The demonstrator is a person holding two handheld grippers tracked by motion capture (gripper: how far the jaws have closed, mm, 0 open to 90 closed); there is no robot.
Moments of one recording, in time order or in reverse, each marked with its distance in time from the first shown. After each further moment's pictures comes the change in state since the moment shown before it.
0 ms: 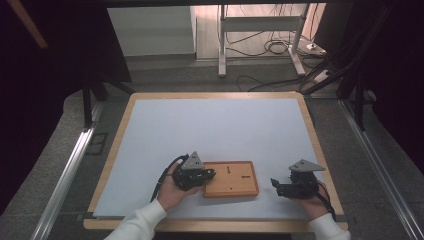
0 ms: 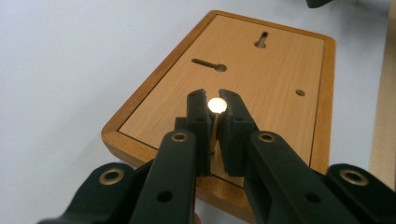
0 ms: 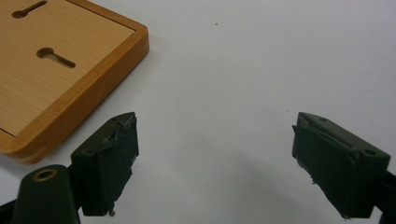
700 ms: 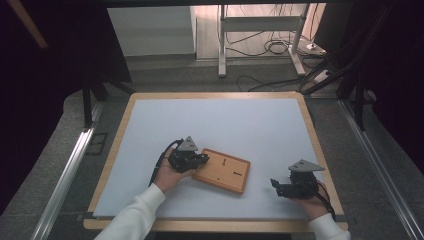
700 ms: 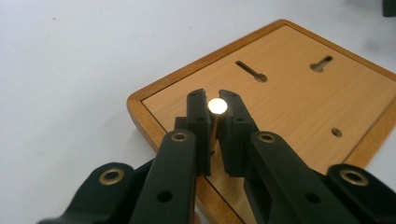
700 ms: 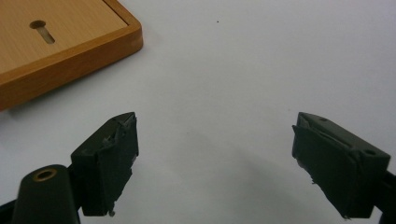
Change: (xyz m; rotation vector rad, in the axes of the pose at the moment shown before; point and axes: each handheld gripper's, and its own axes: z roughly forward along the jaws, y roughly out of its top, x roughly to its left) left arm 0.053 0.009 0.011 0.027 0.041 -0.040; right arm 0.000 -0.001 0.001 0.005 0.003 -0.003
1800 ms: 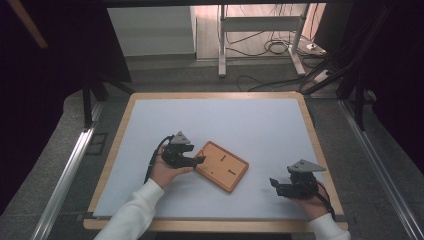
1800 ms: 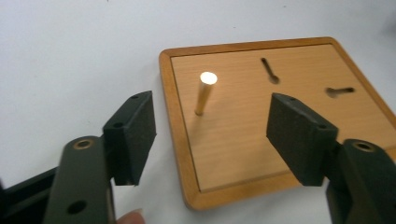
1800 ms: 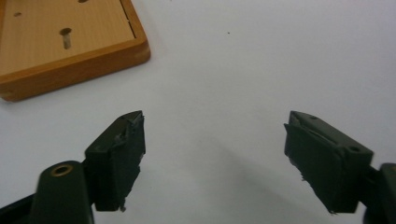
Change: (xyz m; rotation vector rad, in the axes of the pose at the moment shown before) left arm 0.008 -0.006 -0.019 -0.004 0.073 -0.115; right arm 0.003 0.002 -0.004 -0.032 0.042 0.005
